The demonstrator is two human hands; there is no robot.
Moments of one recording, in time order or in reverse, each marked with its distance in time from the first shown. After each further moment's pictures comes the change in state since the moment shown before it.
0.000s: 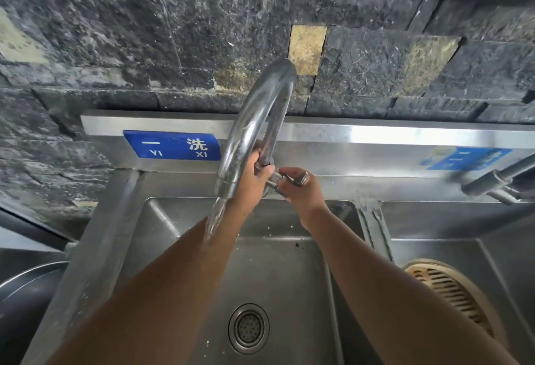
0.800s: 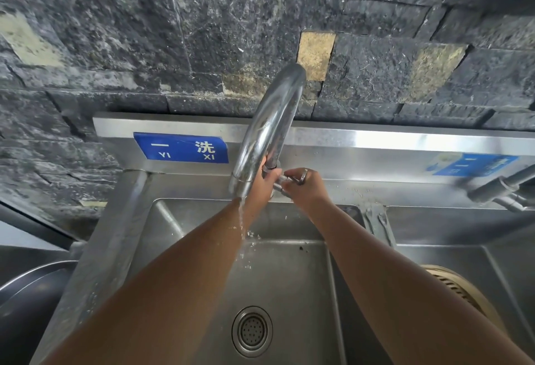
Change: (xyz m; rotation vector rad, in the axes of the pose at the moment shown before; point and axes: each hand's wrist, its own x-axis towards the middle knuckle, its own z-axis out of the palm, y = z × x) left_hand -0.004 0.009 -0.004 -0.071 0.005 -0.030; right_hand 0.012 -0.017 0.008 -0.289 0.051 0.014
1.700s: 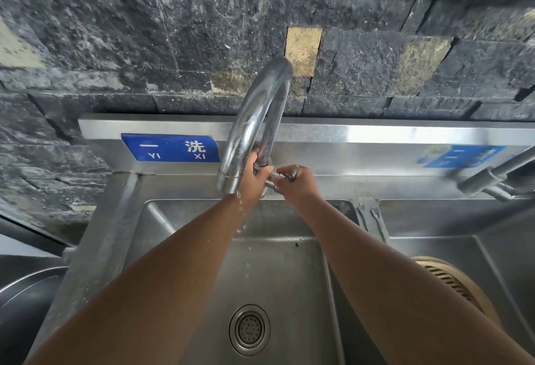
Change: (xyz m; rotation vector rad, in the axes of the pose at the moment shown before) left_hand 0.002 0.004 0.000 0.026 -0.050 -0.007; right_hand 0.002 0.003 -0.001 -0.067 -0.006 -0.026
